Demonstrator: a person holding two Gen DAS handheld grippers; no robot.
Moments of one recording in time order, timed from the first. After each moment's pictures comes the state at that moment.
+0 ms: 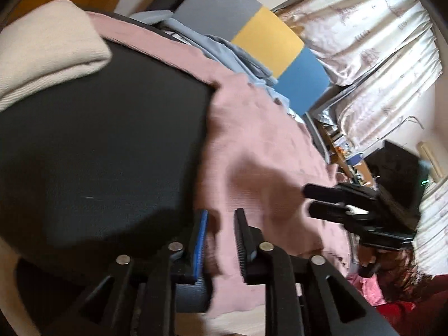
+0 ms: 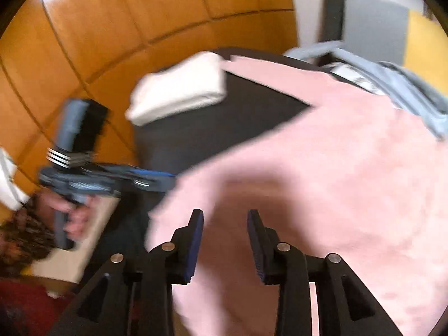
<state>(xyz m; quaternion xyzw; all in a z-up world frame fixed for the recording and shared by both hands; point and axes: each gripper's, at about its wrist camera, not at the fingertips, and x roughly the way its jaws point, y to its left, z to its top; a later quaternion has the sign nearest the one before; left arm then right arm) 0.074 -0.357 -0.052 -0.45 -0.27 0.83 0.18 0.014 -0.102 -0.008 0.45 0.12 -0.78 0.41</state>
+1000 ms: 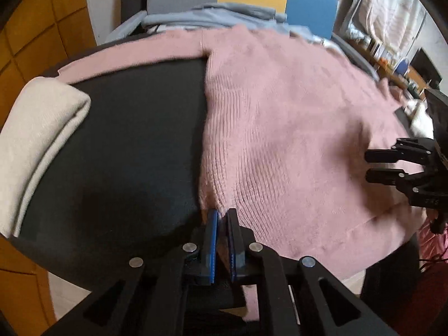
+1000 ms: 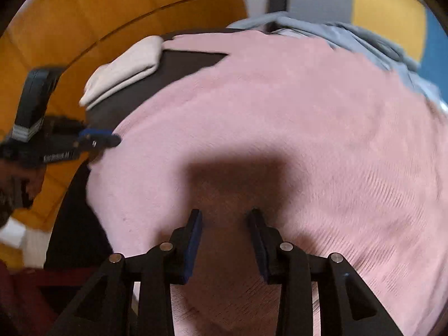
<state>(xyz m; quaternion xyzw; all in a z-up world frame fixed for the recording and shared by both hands) 0.067 -0.308 -0.023 -0.51 -0.01 0.86 0.11 0.014 -0.059 -0.028 0.47 0.11 -0.81 0.34</state>
